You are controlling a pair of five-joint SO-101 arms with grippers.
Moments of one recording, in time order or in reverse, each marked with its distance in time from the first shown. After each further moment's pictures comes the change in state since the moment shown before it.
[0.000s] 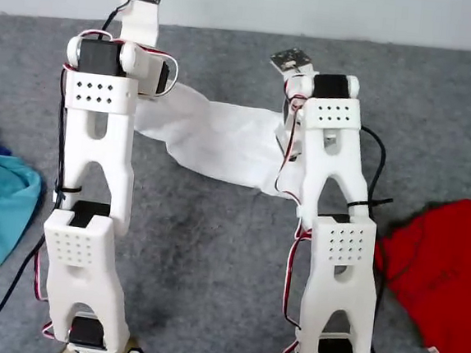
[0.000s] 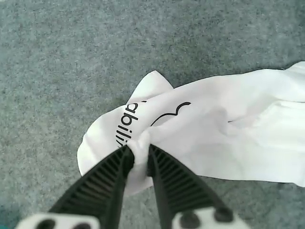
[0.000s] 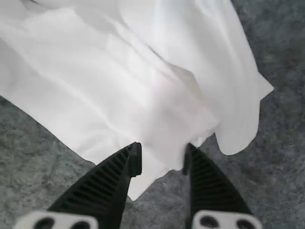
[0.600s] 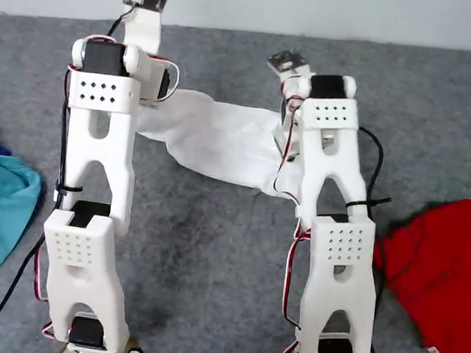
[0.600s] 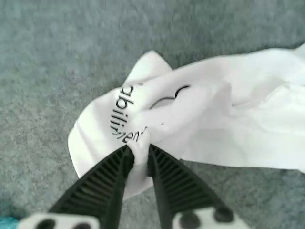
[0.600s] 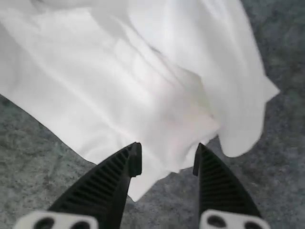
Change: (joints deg) left arm 0.0 0.0 5.5 0.4 0.0; right arm 0.6 -0.2 -0.2 0.0 0.0
